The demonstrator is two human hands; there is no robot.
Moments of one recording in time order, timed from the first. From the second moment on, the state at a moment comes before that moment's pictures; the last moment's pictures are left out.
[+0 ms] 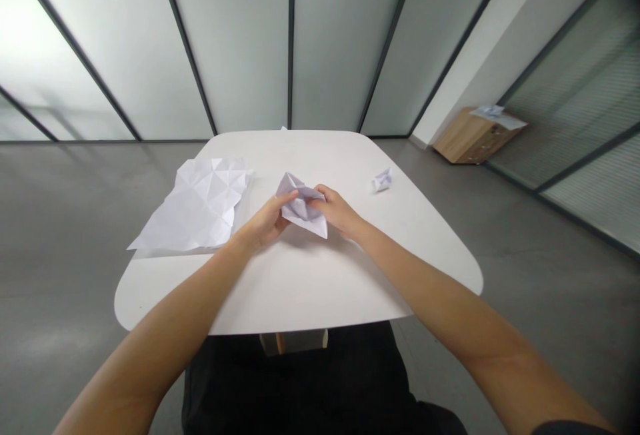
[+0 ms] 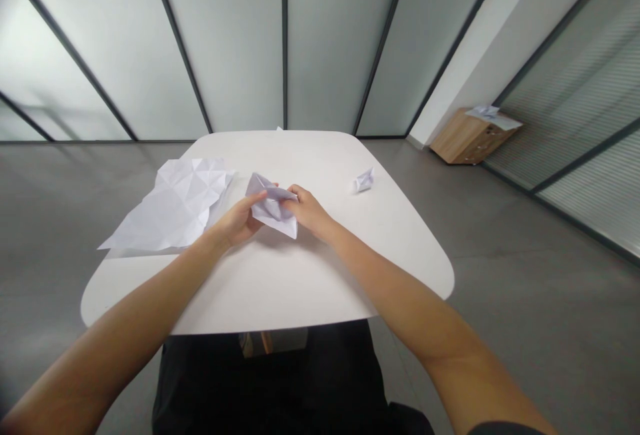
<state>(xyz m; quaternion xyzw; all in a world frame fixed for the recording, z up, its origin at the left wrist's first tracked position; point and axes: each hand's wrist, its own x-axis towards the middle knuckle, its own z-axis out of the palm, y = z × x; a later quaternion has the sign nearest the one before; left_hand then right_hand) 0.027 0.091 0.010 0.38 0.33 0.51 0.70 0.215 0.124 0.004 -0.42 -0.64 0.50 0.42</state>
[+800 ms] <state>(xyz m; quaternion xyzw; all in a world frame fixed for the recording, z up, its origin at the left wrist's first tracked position) 0.028 0.099 0.000 0.52 0.42 0.46 0.58 0.214 0.118 0.008 -0.38 -0.64 0.55 0.38</state>
